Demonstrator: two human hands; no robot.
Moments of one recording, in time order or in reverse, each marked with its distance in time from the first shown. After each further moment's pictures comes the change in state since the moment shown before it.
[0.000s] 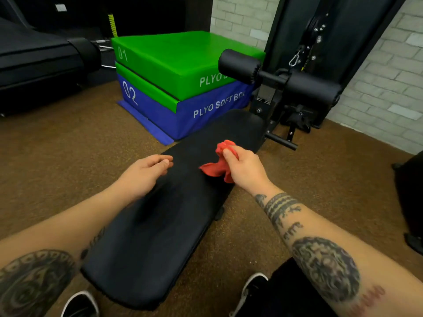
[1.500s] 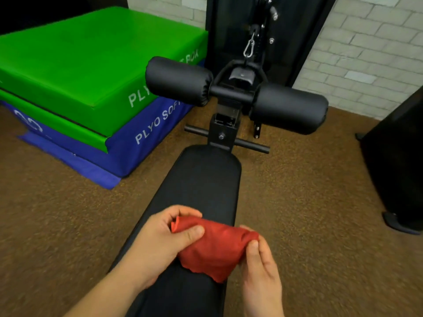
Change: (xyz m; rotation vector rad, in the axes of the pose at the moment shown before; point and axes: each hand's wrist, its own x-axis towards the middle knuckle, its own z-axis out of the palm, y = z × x) left_hand 0.216 0.097 0.102 -0.274 -0.398 -0.192; right_hand 0.075 0.053 -0.002 0.912 0.576 0.570
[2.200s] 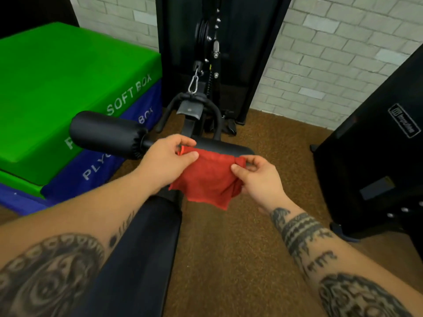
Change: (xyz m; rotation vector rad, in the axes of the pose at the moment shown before) left_hand 0.208 0.215 0.138 0.568 0.069 0.286; right_hand 0.262 -0.246 -0.054 -0.407 -0.041 -0.028
